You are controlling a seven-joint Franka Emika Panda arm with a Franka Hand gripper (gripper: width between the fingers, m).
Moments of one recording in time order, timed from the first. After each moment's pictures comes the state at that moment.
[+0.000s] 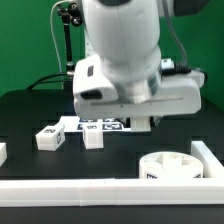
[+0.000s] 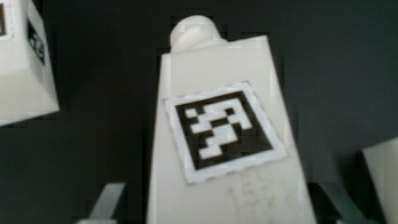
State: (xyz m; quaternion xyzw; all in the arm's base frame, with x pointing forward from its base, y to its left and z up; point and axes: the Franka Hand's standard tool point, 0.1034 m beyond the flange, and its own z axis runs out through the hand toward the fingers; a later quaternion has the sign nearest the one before) arm 0.544 0.036 0.066 -0.95 0.08 0.30 0.09
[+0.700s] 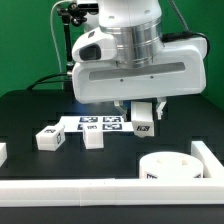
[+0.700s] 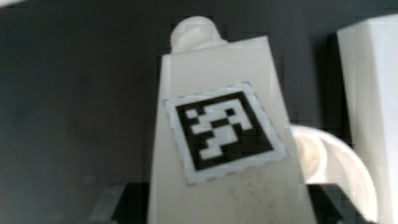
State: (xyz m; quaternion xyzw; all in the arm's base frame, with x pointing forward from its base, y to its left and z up) arm 0.577 0.033 0.088 -0.99 0.09 0.08 0.07
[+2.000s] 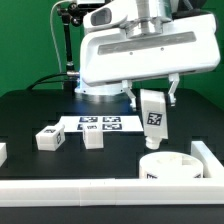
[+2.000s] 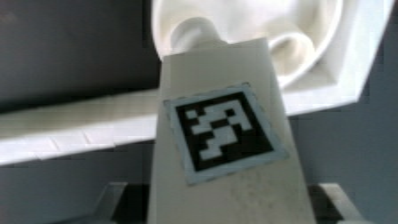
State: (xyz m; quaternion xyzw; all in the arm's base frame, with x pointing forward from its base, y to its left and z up) arm 0.646 0.049 0.126 -0.97 0.08 -0.22 0.06
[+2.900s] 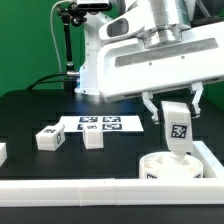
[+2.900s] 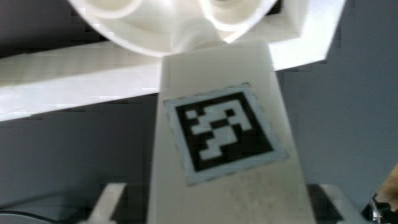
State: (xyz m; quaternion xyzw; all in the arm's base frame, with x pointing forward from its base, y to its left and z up) arm 0.660 0.071 0.114 -0.97 0.07 -0.24 0.08
